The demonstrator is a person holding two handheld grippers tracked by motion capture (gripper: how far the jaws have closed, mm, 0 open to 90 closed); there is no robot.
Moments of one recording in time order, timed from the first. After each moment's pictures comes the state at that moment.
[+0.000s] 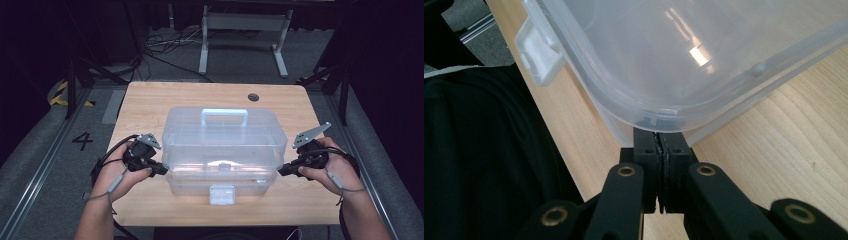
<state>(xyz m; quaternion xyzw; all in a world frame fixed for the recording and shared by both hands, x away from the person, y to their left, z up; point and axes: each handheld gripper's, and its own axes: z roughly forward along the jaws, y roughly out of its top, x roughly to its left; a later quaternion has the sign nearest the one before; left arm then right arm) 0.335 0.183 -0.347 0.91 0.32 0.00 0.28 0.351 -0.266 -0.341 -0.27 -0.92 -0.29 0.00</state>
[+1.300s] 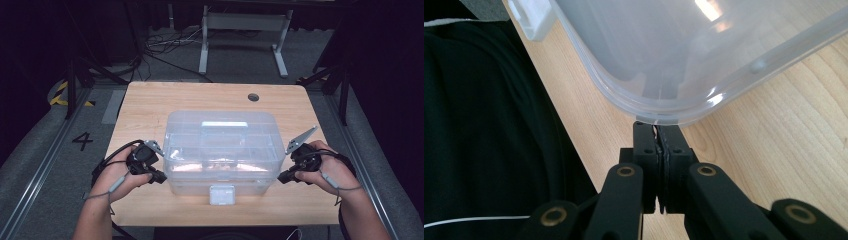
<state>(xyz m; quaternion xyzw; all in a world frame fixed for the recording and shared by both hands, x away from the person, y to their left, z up) 0.337 0.181 -0.363 0.93 0.30 -0.04 0.22 0.355 -0.260 -0.358 -0.25 -0.94 -0.22 0.04</state>
